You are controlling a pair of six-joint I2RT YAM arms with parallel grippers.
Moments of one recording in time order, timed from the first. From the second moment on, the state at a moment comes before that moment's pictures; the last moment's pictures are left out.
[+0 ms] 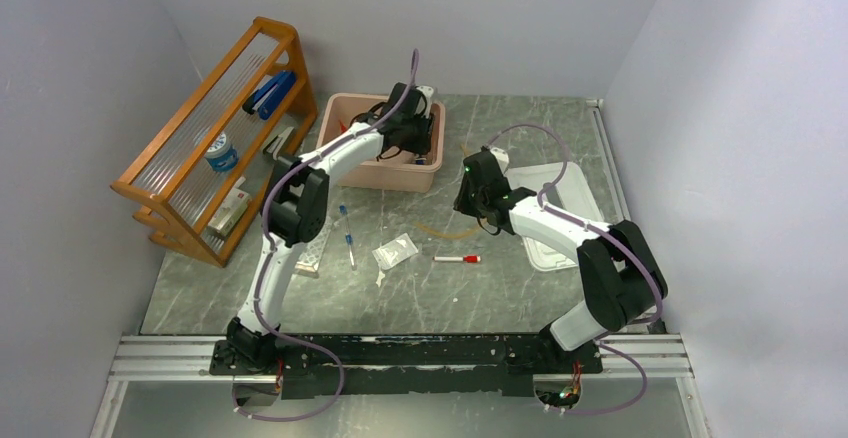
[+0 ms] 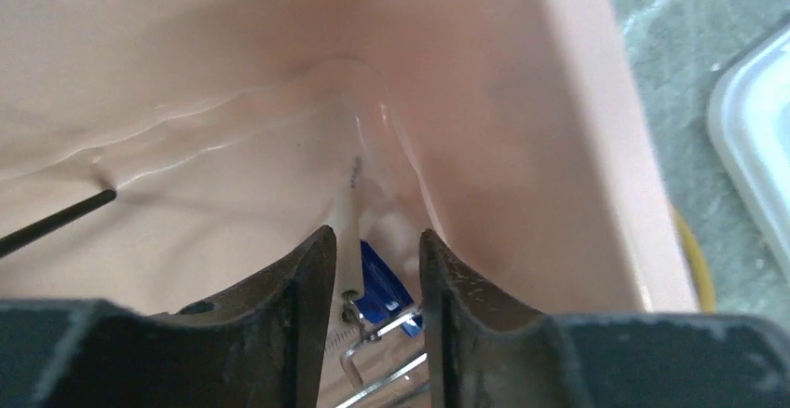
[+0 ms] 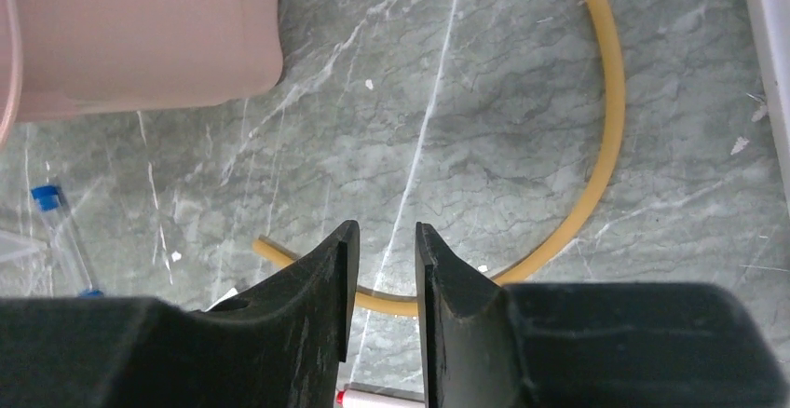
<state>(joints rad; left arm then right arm) -0.58 2.35 1.99 -0.37 0.06 -0.21 0.52 1.53 0.87 -0.15 0.21 0.67</state>
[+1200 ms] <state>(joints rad) -0.52 1.25 0.79 -0.40 0.25 -0.63 0.74 1.81 1.15 -0.25 -0.03 0.61</state>
